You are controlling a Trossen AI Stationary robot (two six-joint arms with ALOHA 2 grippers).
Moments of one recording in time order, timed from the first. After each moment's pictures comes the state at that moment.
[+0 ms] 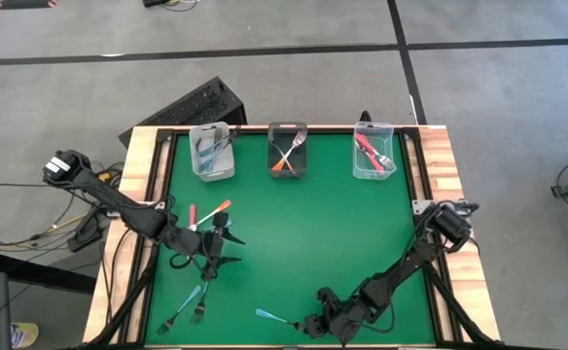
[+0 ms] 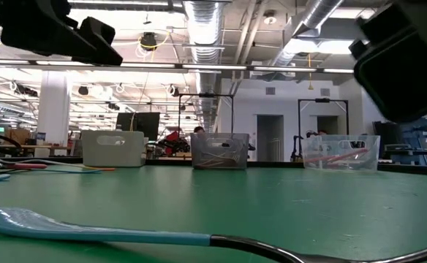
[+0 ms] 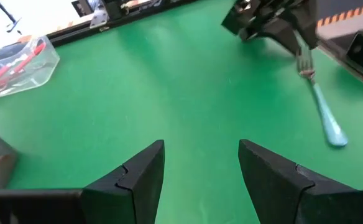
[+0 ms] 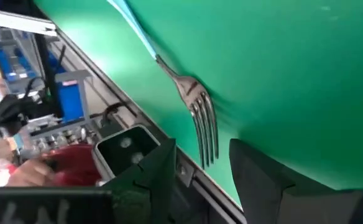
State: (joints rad) left arm -0.49 1.10 0.48 0.12 -0.35 0.04; right arm 0.75 2.04 1.11 0.24 0.24 1.91
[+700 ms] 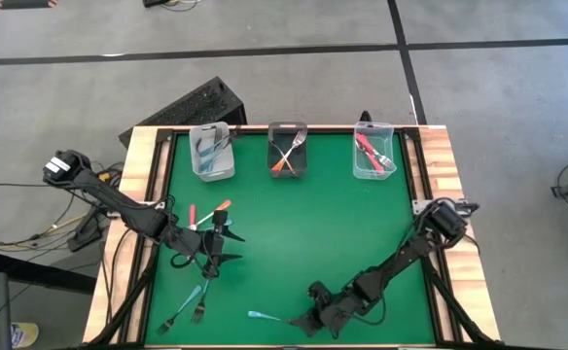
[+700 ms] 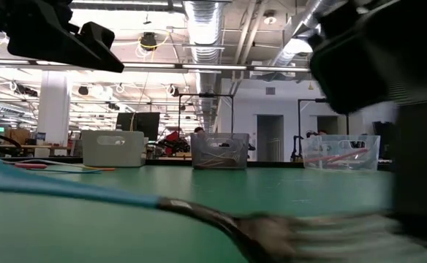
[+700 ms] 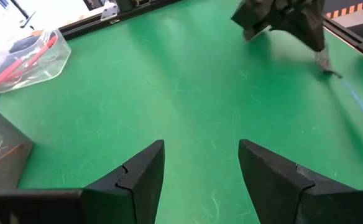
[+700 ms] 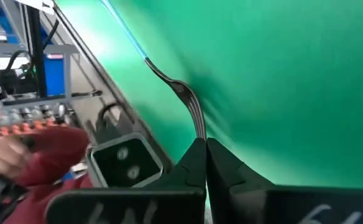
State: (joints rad) left arm -0.49 1.10 0.47 0.10 -0.39 0.04; right arm 0.68 2.04 1.13 0.22 0.16 1.69
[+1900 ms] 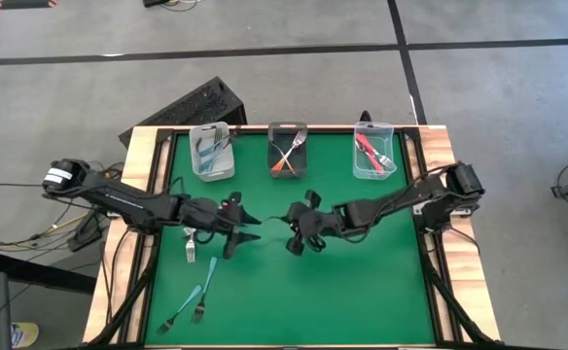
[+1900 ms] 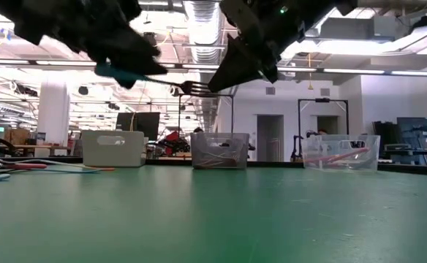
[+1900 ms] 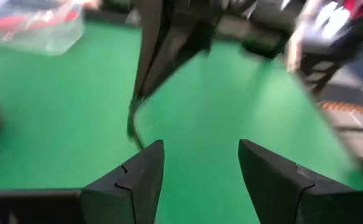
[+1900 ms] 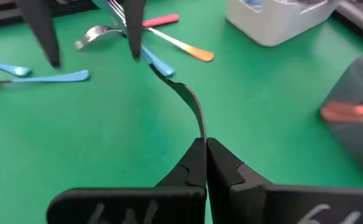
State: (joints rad) left arm -0.16 1.19 0.50 0.31 -0.08 -0.22; right arm 0.21 1.72 1.13 -0.07 0.45 0.37
